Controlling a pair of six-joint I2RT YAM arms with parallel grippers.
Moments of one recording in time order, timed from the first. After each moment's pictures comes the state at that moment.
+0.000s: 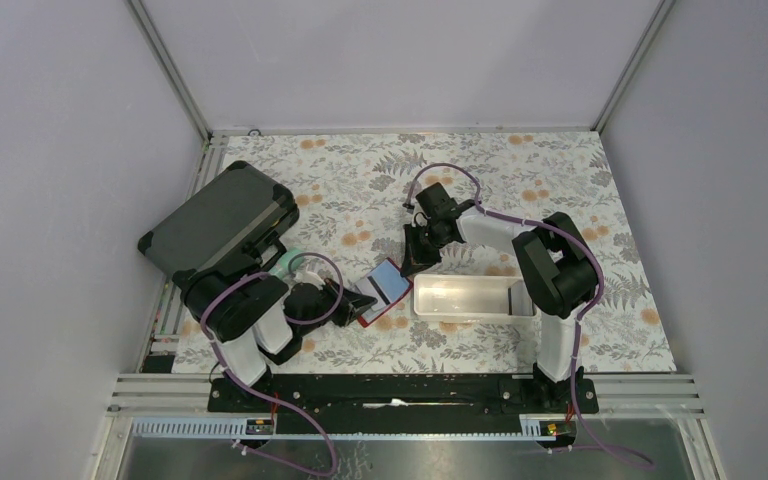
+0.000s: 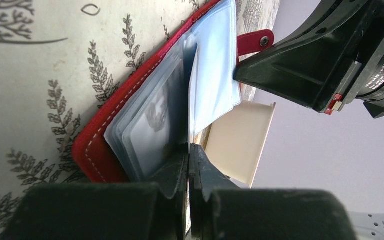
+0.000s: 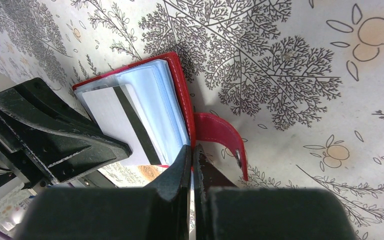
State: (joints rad) left arm -0.64 1.75 0.06 1.28 0.18 -1.45; right arm 0.58 1.94 1.23 -0.45 -0.47 0.46
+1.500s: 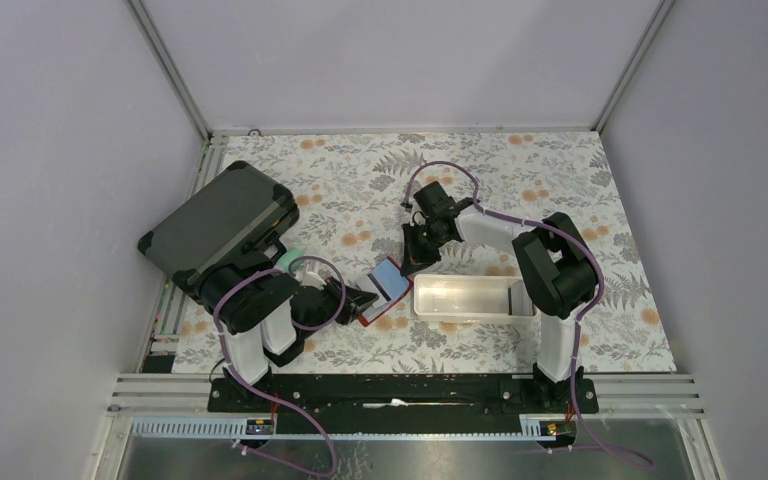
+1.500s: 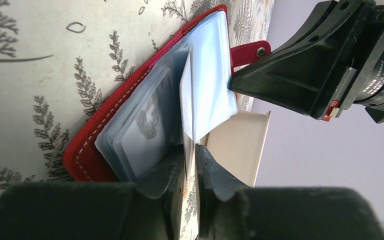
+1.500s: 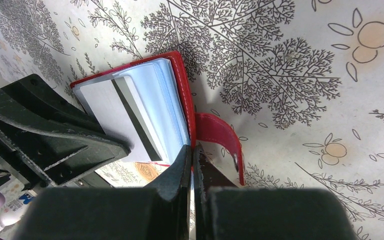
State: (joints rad) left arm -0.68 1.83 0.06 1.41 0.08 -1.43; right arm 0.59 1.94 1.26 -0.48 -0.44 0.43
